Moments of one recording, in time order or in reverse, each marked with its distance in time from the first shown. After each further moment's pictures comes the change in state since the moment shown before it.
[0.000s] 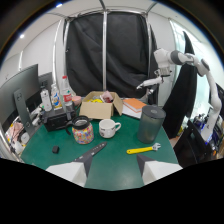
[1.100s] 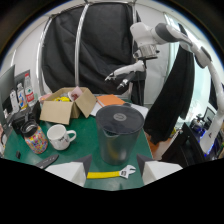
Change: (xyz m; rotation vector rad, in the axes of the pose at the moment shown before) arm 0.185 -0.017 0.169 -0.036 0.090 -0.002
